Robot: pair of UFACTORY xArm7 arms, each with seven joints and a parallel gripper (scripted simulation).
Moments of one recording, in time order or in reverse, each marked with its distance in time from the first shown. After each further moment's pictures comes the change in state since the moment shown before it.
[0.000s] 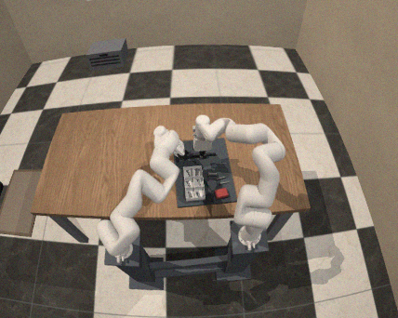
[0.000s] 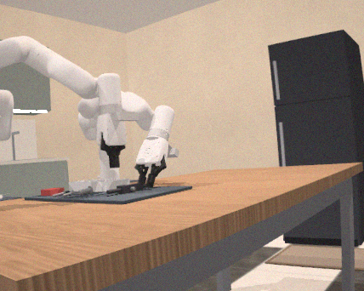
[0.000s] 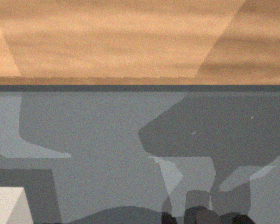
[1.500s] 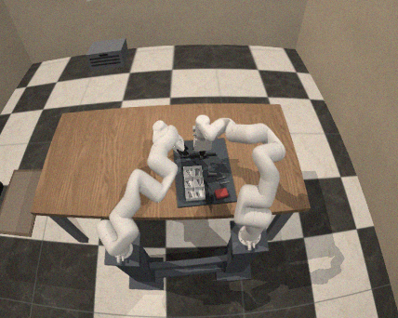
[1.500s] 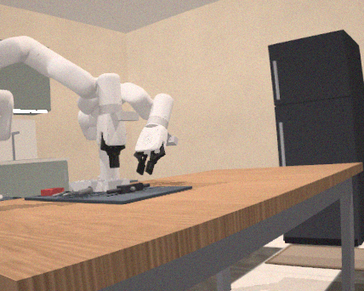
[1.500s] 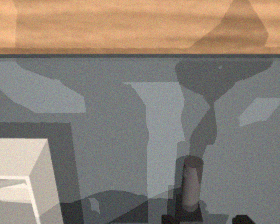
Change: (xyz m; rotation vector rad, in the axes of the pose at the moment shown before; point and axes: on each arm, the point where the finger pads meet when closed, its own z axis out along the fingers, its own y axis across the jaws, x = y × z) left arm -0.022 0.000 -0.037 0.000 0.000 0.000; right arm 0.000 0.000 0.000 0.000 0.000 0.000
